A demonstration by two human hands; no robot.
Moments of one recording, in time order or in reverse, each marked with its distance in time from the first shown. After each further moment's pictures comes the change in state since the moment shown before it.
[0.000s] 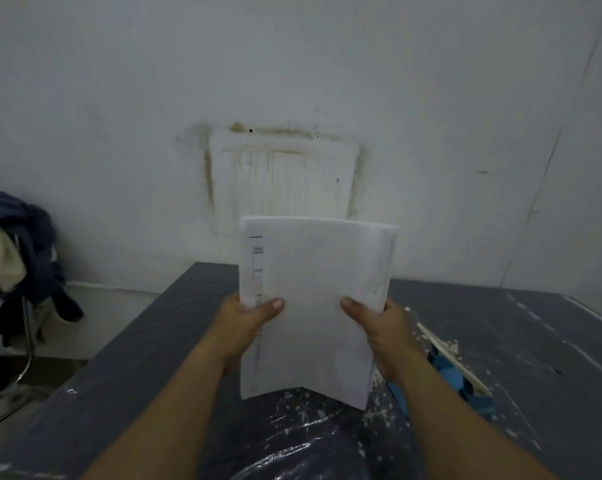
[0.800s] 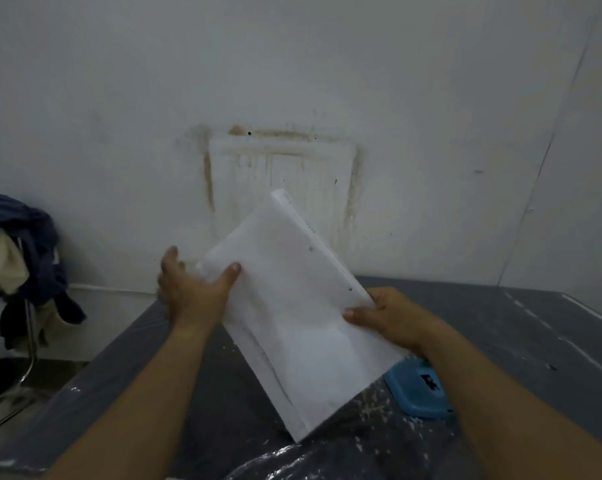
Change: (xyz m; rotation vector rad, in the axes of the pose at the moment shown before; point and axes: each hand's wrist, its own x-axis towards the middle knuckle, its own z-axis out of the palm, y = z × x) left_hand 0.018 0.019 -0.033 0.454 0.690 0.162; right_hand 0.002 -0.049 -0.024 -0.677 -0.359 0.098
